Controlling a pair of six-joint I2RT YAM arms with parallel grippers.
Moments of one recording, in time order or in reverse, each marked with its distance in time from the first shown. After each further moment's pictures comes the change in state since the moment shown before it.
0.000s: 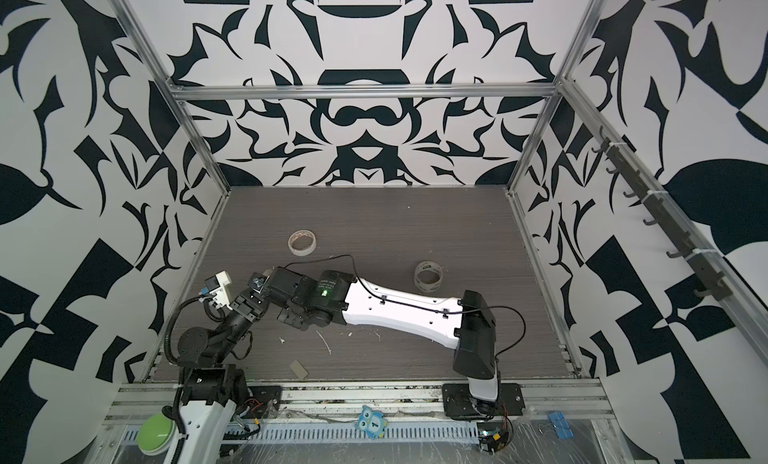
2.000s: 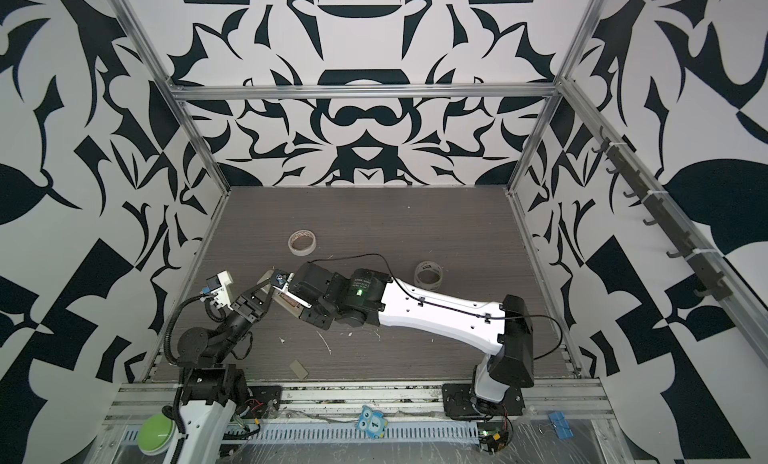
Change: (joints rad) left arm -0.002 0.004 0.001 0.013 0.021 0.010; right arm -0.019 -0.202 -0.182 0.040 -0.051 -0.029
